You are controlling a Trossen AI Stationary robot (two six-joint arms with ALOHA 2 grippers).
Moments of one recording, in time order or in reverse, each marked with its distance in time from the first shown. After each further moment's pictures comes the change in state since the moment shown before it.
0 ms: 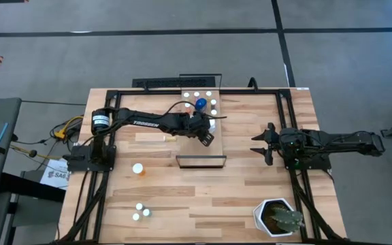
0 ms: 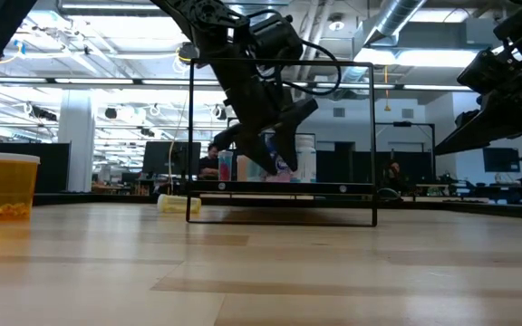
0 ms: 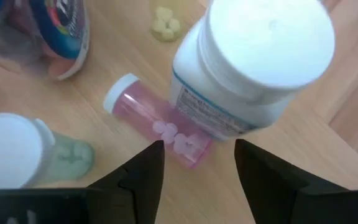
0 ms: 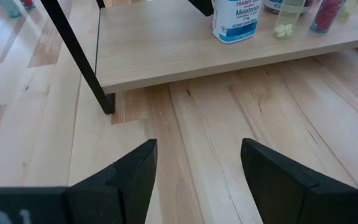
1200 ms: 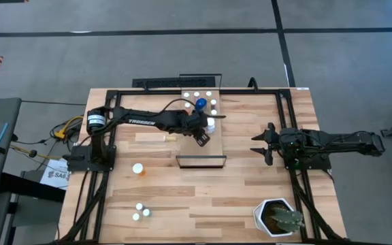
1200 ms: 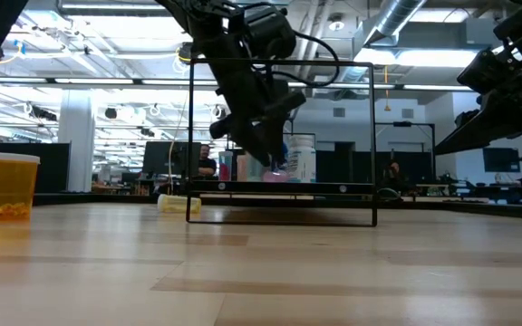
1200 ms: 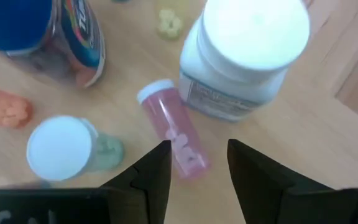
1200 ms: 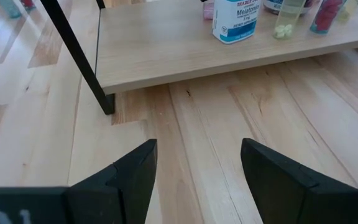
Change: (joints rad) left arm 0.005 -0.051 0.000 -0.088 0.012 0.140; right arm 0.000 0.000 0.000 0.002 0.000 0.000
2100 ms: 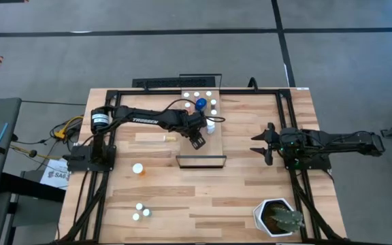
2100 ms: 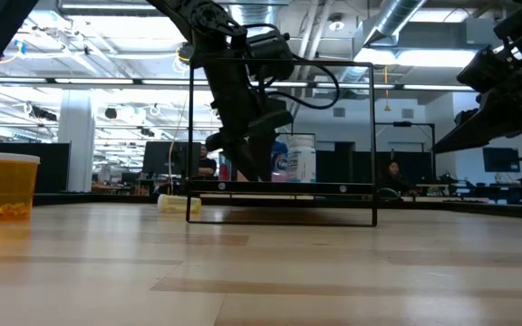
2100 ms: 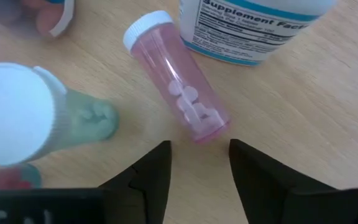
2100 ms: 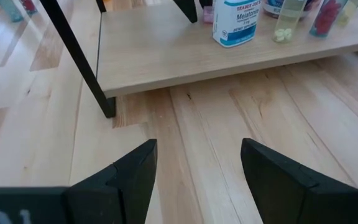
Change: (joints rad) left arm 0.032 0.047 0.001 -0.090 0.116 0.099; right arm 0.000 0.000 0.000 0.011 0.000 0.000
